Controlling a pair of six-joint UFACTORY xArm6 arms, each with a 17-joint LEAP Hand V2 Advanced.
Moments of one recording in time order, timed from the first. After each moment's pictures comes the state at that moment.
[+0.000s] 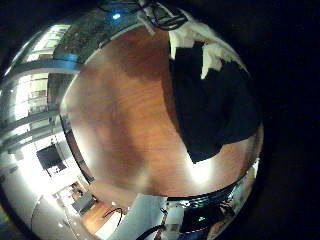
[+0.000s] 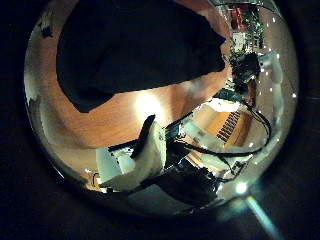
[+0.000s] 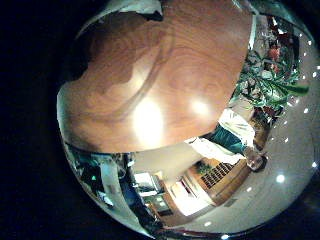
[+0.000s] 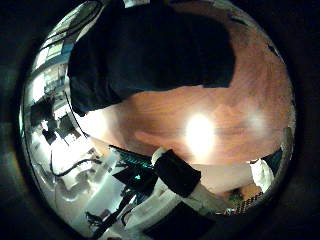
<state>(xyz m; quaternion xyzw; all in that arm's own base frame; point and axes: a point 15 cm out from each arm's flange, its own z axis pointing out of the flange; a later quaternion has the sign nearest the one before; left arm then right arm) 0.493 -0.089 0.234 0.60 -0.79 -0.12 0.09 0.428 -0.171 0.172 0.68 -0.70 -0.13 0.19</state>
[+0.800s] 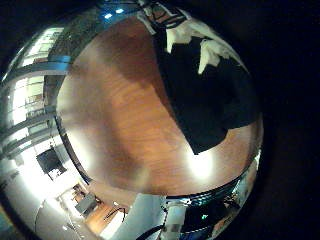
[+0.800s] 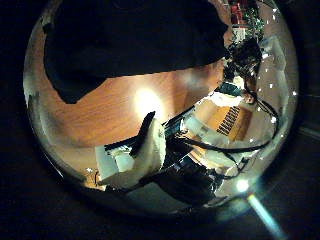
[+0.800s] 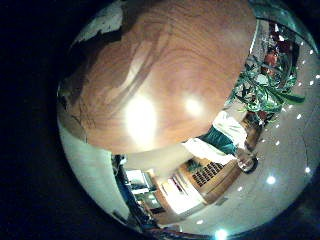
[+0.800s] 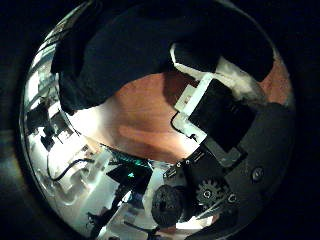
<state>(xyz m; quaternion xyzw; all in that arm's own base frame) 0.455 -0.098 0.198 0.58 -0.80 -0.12 0.09 0.426 -0.199 0.177 0.68 -0.70 -0.10 0.21</state>
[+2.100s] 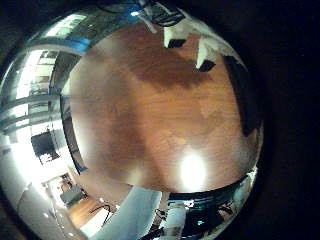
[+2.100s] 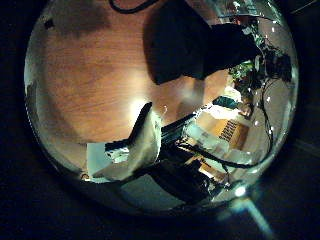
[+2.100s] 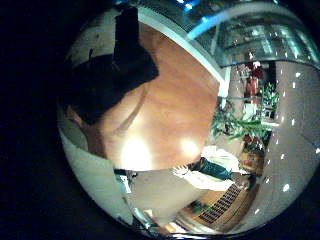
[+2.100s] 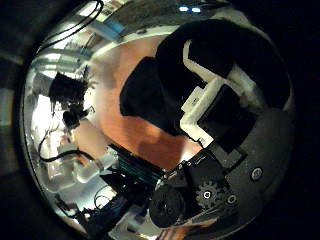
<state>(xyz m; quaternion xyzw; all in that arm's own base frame) 0.420 0.022 0.229 0.68 -0.72 -0.08 0.08 0.495 0.095 0.327 0.84 -0.54 0.06 0.05</state>
